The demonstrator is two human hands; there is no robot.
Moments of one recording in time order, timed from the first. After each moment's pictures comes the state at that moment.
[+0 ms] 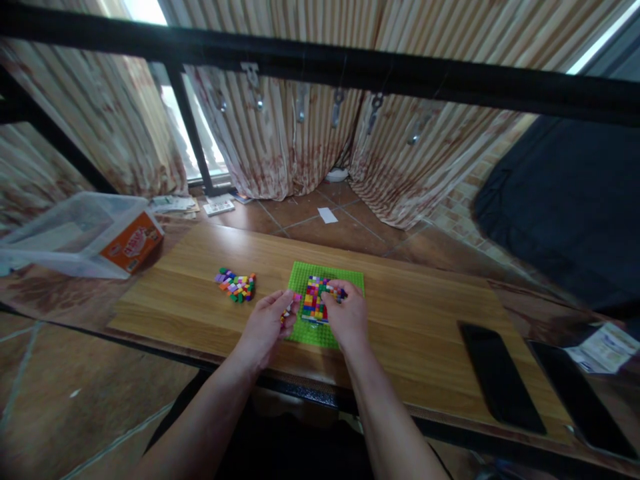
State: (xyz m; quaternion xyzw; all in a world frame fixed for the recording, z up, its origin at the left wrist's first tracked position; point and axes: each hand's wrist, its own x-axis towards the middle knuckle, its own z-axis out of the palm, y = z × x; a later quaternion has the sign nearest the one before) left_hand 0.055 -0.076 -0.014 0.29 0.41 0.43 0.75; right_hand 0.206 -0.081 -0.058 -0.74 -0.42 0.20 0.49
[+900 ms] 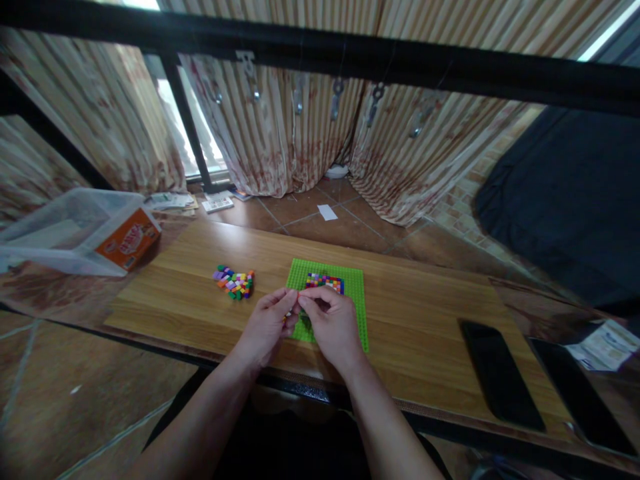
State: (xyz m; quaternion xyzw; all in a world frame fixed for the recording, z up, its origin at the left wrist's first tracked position) left_hand 0.057 -0.079 -0.015 0.31 0.39 0.42 0.76; right_hand 0.173 -0.105 -0.016 -0.58 -0.52 0.32 0.54
